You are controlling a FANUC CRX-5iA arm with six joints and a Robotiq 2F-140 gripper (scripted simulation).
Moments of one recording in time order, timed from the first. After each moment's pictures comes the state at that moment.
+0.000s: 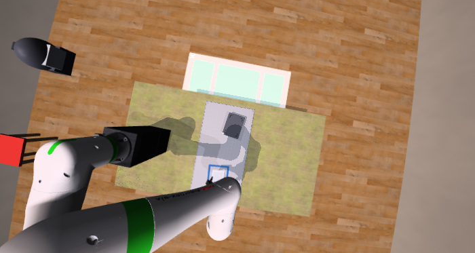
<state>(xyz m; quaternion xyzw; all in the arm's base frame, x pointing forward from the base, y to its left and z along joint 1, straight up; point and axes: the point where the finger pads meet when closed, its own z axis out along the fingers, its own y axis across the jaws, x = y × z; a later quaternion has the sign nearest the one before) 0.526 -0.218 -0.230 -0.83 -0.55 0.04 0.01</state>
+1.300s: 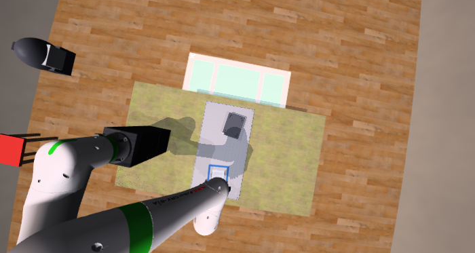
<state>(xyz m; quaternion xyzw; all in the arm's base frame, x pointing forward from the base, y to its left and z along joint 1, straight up) 0.493 -0.231 -0.268 -0.70 -0.72 0.00 0.00</state>
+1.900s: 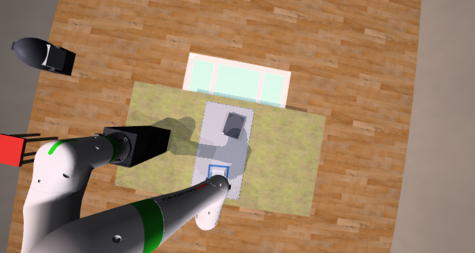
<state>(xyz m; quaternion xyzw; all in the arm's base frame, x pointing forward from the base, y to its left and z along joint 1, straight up) 0.493 -0.231 -0.295 -0.70 -0.72 0.00 0.00</state>
